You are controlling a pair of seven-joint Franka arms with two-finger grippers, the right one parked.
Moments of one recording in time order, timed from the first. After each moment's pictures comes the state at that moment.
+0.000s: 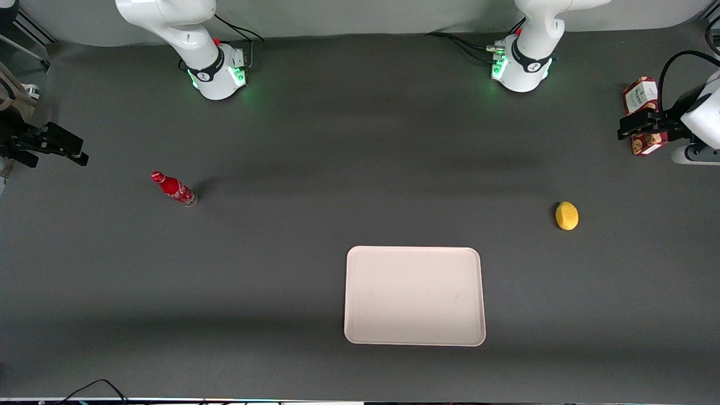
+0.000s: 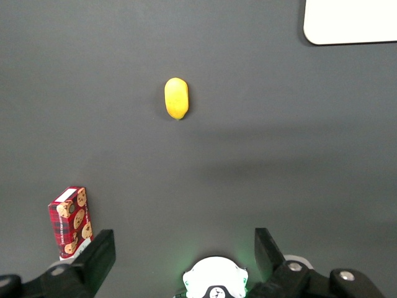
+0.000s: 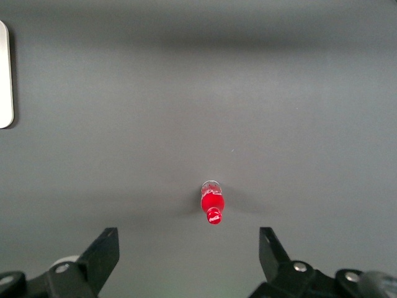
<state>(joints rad) 0.07 -0.07 -0.03 -1.73 0.01 1.46 0.09</state>
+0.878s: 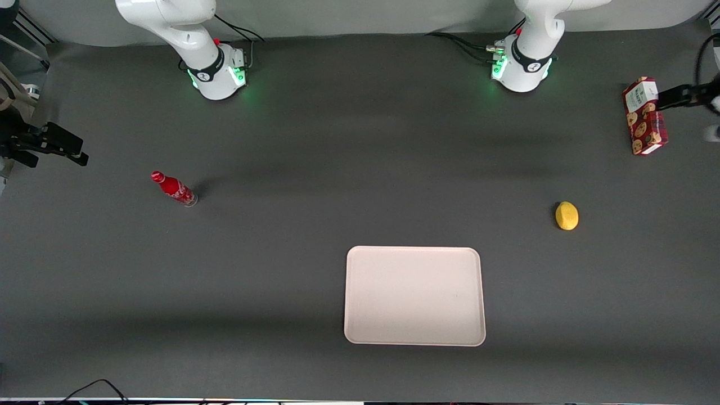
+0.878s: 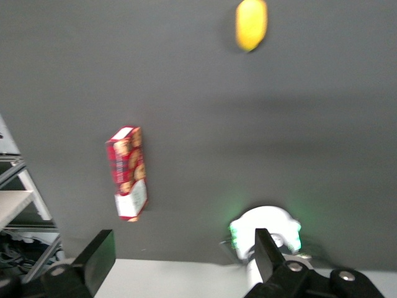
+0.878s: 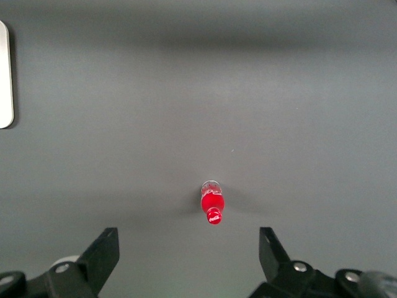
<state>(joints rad) 0.06 -0.14 0.13 -1.80 0.20 1.34 0.24</state>
